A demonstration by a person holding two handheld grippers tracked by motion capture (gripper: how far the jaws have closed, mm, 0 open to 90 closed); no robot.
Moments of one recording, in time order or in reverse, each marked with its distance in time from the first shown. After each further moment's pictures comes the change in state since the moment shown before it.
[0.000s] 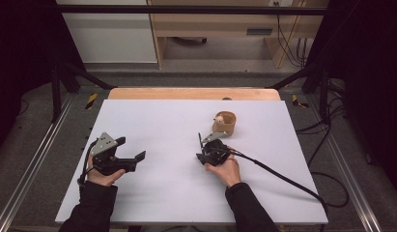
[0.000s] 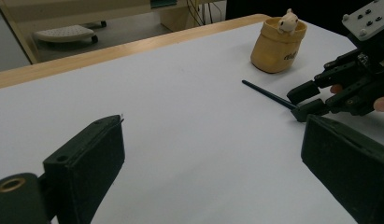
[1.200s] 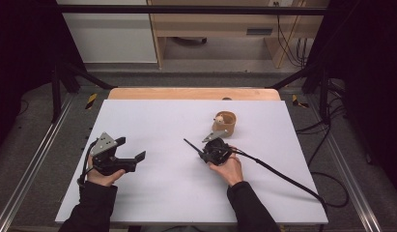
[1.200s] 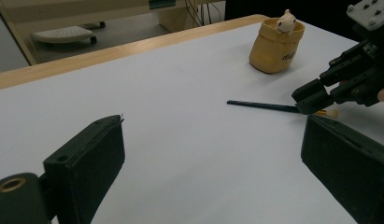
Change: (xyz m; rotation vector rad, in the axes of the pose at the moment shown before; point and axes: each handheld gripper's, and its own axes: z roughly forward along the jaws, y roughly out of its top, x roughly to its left) left arm -0.001 0.000 0.000 -0.005 -0.004 0.000; right arm -0.003 0.006 -0.011 0.016 0.044 -0.016
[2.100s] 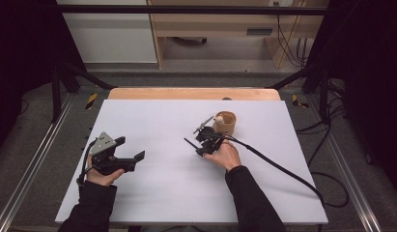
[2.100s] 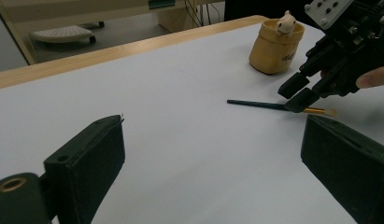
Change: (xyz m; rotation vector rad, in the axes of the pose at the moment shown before) left arm 0.002 0.000 -0.001 0.004 -0.006 -0.002; right arm -0.008 0.042 0.016 0.246 0.022 -0.089
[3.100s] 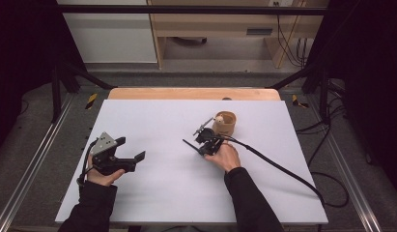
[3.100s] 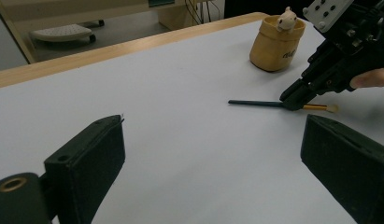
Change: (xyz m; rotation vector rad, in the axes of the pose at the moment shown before) left arm 0.000 0.000 0.001 0.007 0.002 0.007; right arm 0.001 -0.003 0.005 0.015 0.016 0.014
